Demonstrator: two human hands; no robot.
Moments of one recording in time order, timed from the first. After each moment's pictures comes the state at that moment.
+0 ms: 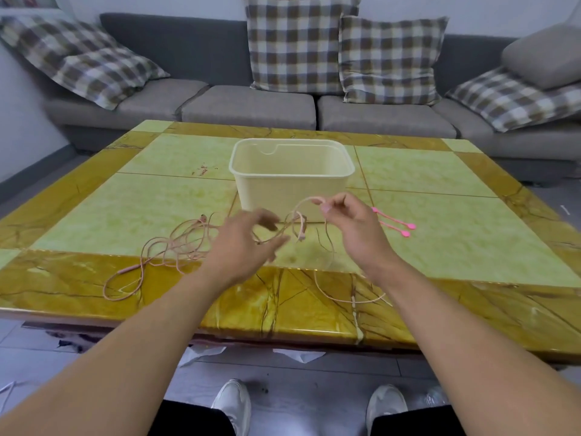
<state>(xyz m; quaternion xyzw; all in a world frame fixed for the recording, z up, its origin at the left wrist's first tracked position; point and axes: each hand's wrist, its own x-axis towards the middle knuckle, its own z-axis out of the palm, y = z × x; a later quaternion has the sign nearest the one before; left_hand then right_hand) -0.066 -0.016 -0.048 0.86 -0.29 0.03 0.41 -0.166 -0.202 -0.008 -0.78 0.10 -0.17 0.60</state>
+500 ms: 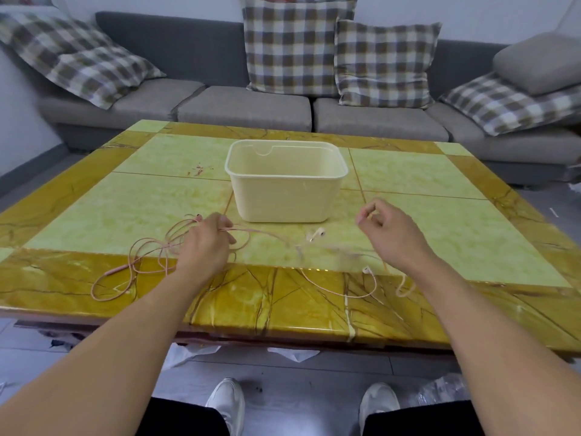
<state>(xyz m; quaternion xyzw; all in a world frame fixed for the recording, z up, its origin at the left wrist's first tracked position) -0.040 0.005 -0.061 0.91 -0.11 0.01 0.39 -0.189 -0.271 -0.014 -0.91 0.21 -0.13 0.33</state>
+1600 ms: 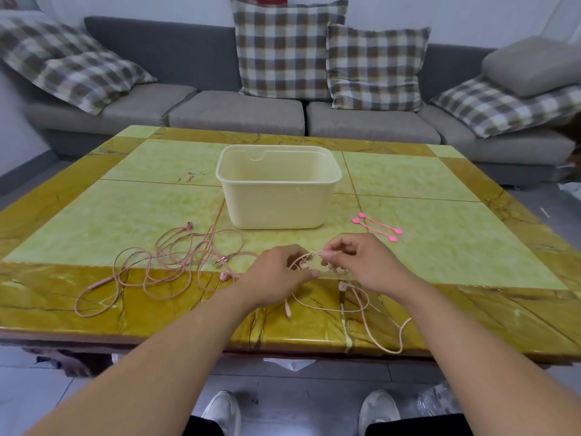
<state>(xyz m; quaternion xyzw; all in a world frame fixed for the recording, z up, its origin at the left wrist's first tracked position) -0.093 -0.069 -0.064 0.85 -0.34 -0.15 0.38 -0.185 -0.249 -0.038 -0.88 0.11 -0.06 0.46</state>
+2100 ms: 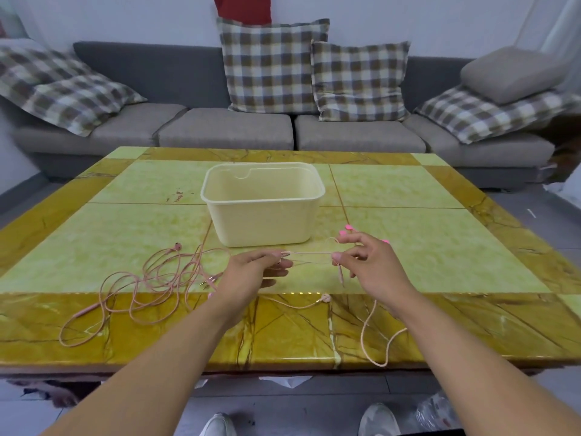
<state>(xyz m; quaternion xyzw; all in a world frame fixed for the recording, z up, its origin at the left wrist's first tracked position) -0.092 -0.067 -0.047 0.70 -0.12 -0.25 0.66 -0.196 -0.274 -0.039 -0.81 0.20 -0.17 0.53</state>
